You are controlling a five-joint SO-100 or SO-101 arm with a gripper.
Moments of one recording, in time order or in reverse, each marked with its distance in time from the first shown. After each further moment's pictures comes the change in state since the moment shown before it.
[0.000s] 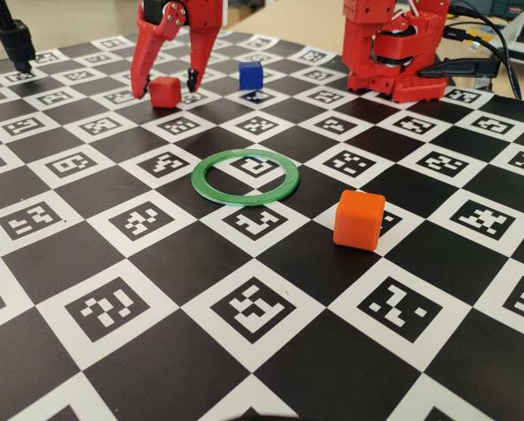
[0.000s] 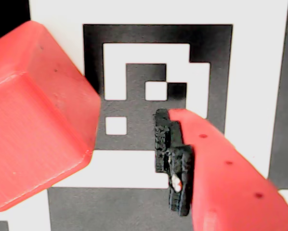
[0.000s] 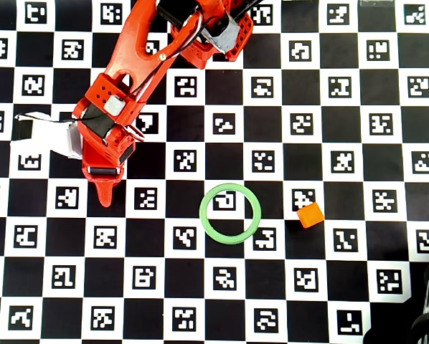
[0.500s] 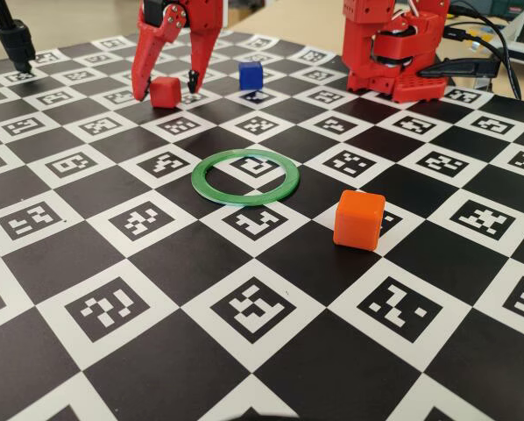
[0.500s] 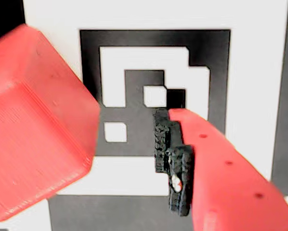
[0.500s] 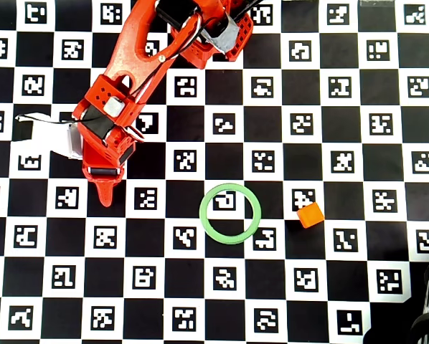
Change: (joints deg) arm 0.0 -1.8 -1.4 0.0 0.0
